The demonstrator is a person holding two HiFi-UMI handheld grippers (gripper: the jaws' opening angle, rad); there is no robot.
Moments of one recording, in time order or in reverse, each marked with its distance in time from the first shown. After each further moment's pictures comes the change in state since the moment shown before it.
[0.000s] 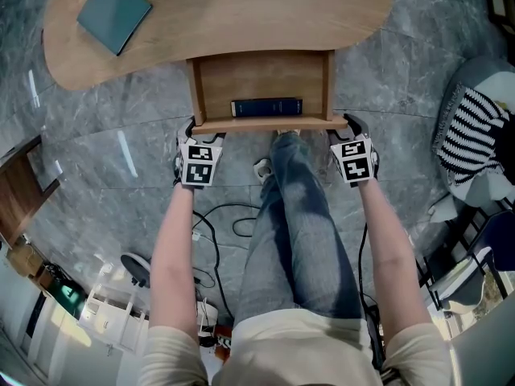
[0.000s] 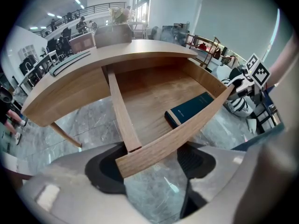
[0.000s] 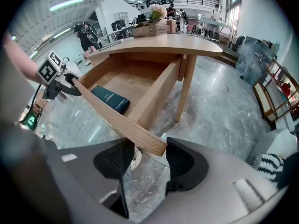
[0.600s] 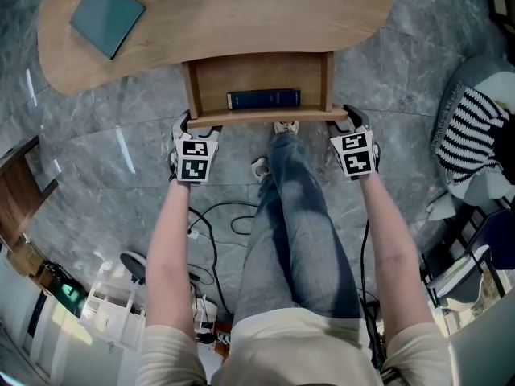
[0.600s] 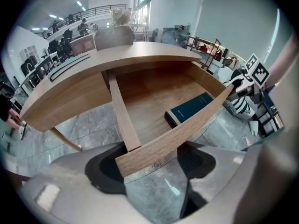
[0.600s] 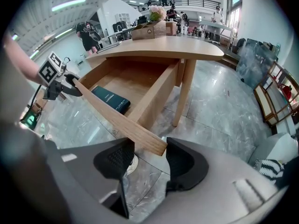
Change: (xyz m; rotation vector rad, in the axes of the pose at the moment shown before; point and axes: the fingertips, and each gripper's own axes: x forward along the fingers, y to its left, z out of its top) left arm 0.010 0.010 0.027 0.003 -0.026 0.008; right arm 0.010 -0.019 0.023 -0.016 -0.020 -0.003
